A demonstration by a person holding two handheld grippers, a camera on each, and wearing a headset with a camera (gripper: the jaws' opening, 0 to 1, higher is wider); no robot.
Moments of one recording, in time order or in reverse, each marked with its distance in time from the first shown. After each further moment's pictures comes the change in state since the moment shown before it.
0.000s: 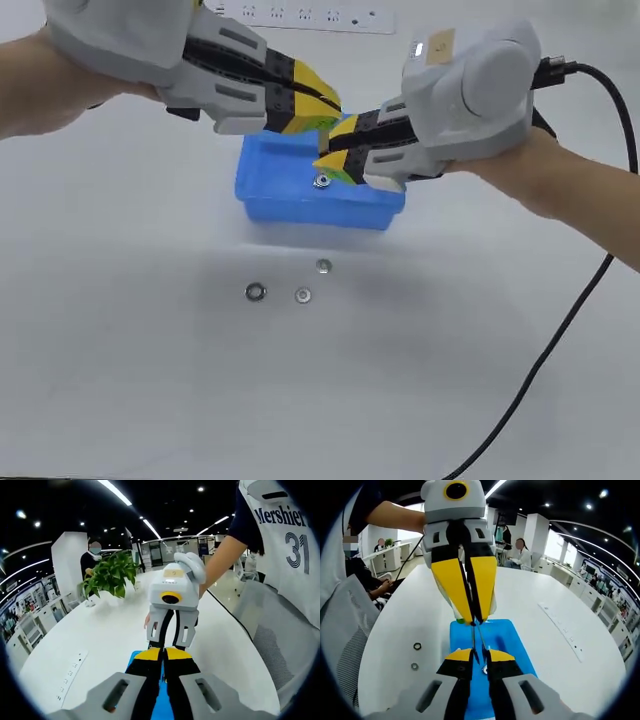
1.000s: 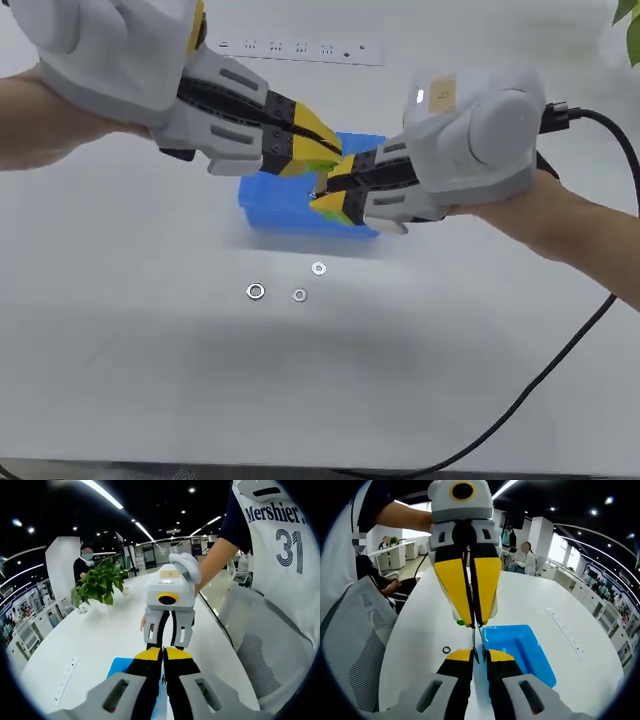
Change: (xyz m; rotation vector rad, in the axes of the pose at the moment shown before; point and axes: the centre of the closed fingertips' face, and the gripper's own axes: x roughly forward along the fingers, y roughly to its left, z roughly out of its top) left arm -0.007 -0.057 0.026 0.029 -0.014 -0.047; right arm -0.027 0.056 0.013 -0.027 -0.002 0.023
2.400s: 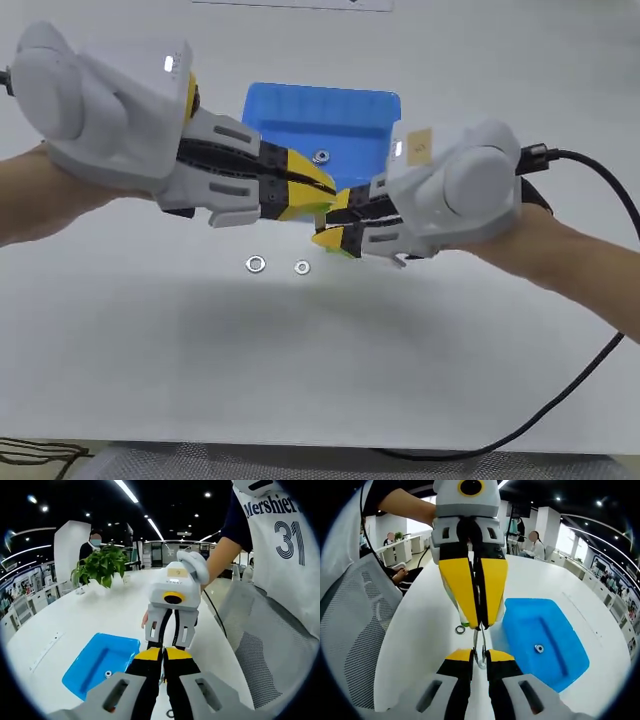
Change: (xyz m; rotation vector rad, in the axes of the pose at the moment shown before) left arm 0.022 -0.022 -0.058 -0.158 -0.008 0.009; right arm 0.032 0.030 -0.056 0.023 0.073 0.079
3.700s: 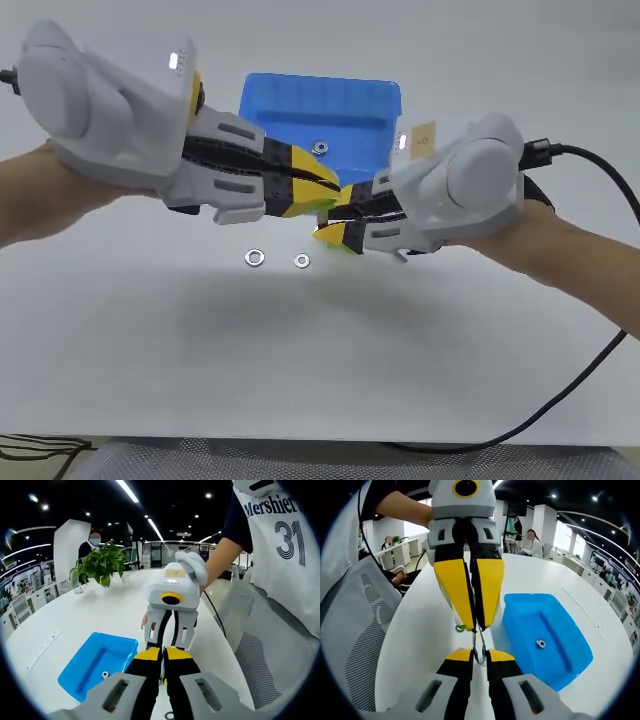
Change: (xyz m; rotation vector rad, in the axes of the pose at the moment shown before) left arm 0.006 -0.006 0.001 -0.007 -0.006 -0.013; right arm 0.000 0.002 -0.003 0.039 -0.007 -0.002
